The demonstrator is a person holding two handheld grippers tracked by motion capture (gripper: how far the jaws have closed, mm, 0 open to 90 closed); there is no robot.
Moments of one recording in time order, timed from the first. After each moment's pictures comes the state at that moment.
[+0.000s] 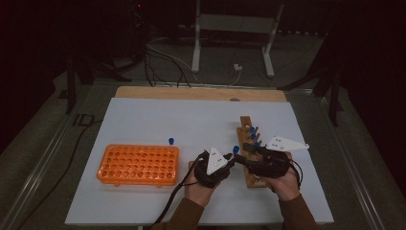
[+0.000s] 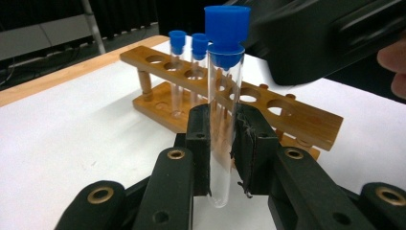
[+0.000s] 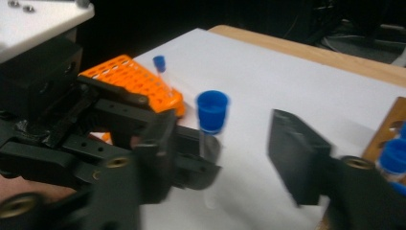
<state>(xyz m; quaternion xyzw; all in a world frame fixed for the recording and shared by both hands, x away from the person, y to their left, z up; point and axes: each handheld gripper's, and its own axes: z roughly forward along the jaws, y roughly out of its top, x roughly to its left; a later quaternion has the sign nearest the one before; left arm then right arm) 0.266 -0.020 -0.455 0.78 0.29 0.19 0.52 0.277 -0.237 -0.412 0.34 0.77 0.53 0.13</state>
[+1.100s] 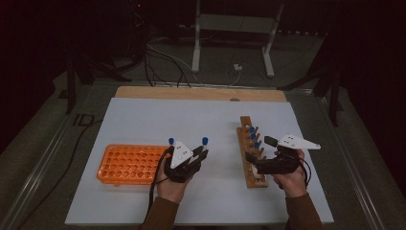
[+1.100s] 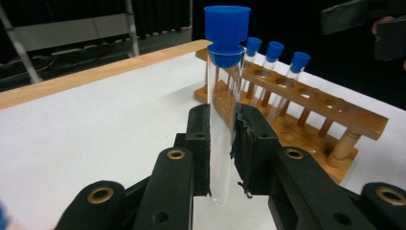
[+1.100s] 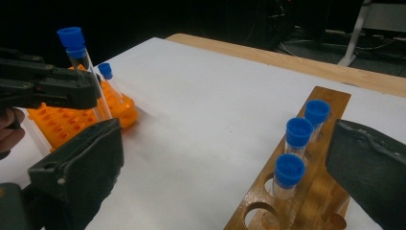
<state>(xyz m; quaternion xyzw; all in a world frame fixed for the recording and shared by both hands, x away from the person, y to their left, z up) 0.269 0.058 -0.443 0.75 0.35 0.21 0.52 0.285 -0.264 -0.420 0.38 0.74 0.52 0.17</state>
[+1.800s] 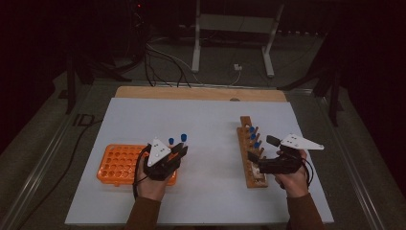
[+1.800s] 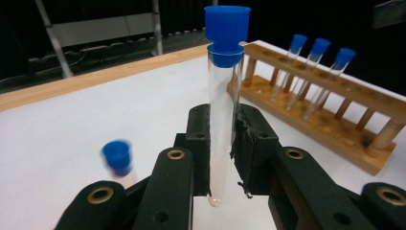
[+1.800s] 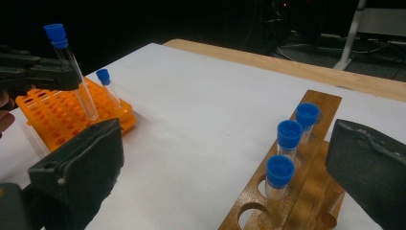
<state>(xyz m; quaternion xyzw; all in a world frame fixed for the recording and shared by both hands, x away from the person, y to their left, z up) 0.270 0.110 -0.445 0.74 0.38 0.23 0.51 0.284 -0.269 -0.418 0.39 0.74 0.53 0.18</state>
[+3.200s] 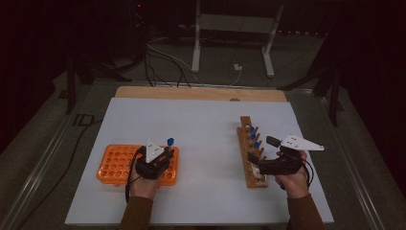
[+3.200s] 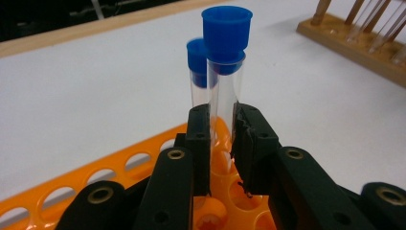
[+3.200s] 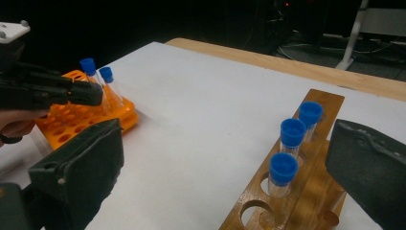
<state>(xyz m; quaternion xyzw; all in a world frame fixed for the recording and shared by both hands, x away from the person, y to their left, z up) 0.288 0.128 -0.480 0.77 0.43 0.24 0.41 0.282 -0.269 -0.418 0.38 0.74 0.53 0.18</state>
